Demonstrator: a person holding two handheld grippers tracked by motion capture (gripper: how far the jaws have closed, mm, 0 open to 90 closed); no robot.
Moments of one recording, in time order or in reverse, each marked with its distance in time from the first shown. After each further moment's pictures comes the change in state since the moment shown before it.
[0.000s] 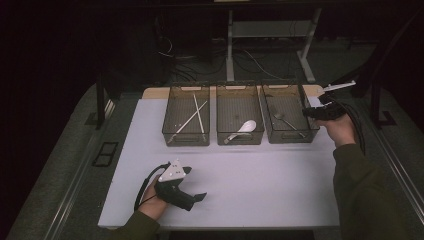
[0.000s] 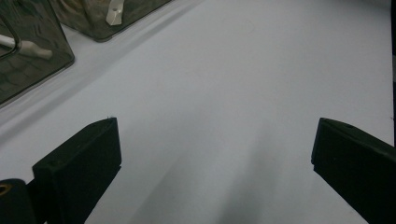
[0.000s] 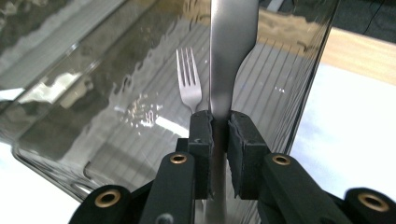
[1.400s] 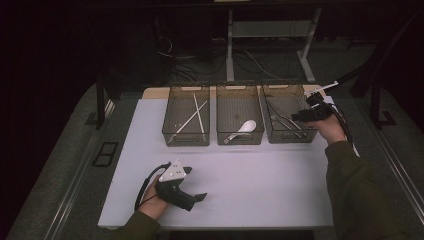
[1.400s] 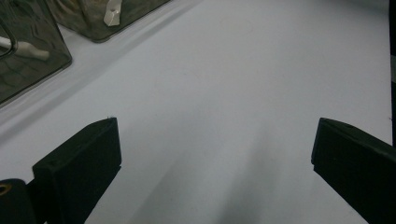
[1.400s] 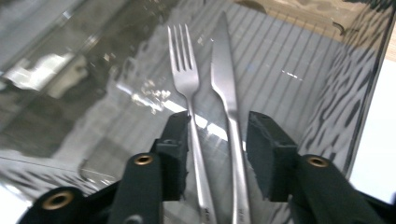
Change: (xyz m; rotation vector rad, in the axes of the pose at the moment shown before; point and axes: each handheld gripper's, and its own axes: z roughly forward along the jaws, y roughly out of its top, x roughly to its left) left arm 0.000 0.000 0.001 -0.006 -0.005 -0.003; right arm 0.011 0.007 0.029 0.075 0.023 -0.025
